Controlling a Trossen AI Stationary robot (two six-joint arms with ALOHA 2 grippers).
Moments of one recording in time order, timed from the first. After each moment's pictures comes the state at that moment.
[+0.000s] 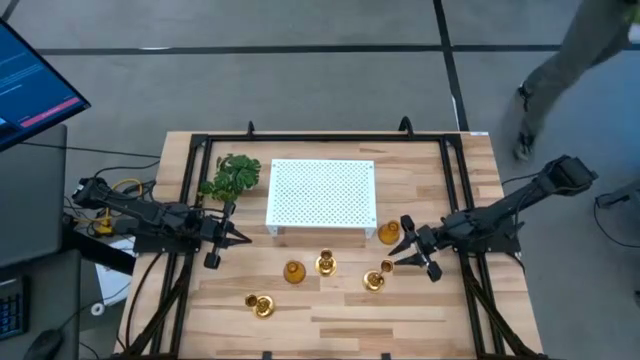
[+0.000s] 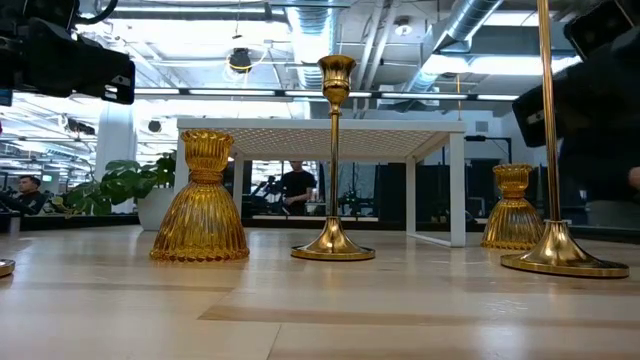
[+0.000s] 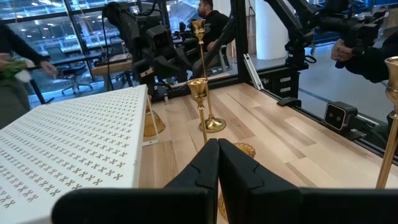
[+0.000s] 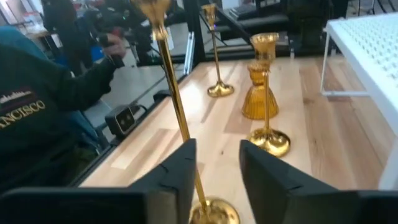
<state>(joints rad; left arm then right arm) -0.33 0.06 0.01 0.17 -0.11 0.19 0.40 0.85 0.04 0.66 0.01 0.19</state>
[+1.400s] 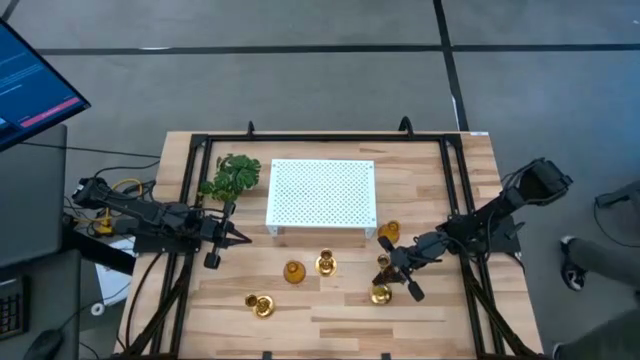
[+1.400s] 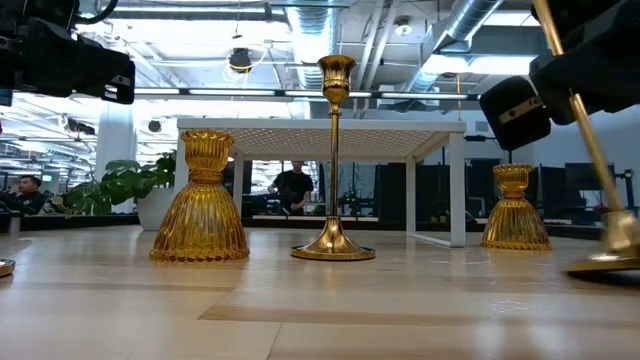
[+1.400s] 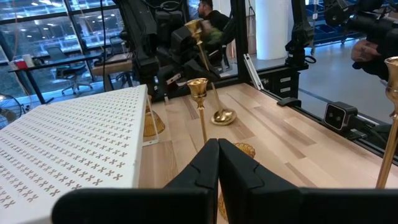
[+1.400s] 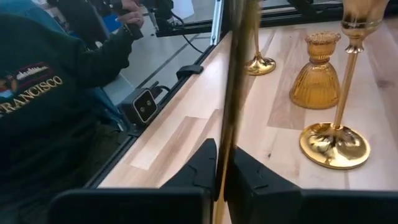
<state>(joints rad) -0.33 0.06 0.01 0.17 -0.11 0.19 0.48 1.36 0.28 0.80 -0.04 0.24</state>
